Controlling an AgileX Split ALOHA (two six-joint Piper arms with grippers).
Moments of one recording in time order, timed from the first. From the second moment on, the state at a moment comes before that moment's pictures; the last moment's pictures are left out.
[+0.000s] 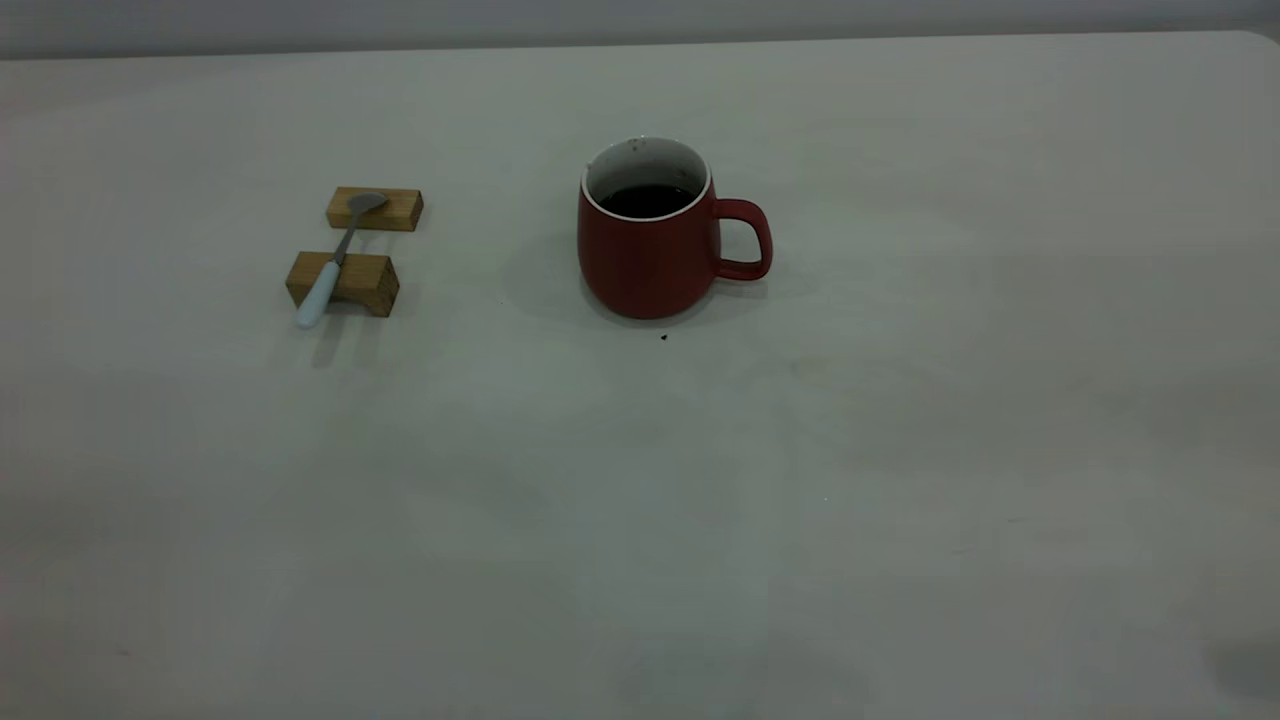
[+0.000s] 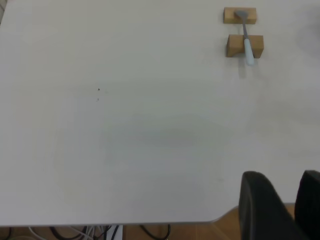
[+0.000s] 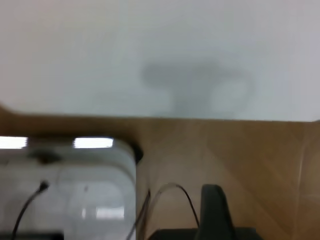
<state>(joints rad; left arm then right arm) -0.03 -0.02 -0.49 0.06 1.13 -0.01 0.23 0.72 -0.49 -0.14 1.11 0.21</state>
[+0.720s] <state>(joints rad) -0.03 -0.02 -0.49 0.06 1.13 -0.01 0.01 0.11 -0.47 -0.09 1.12 0.10</state>
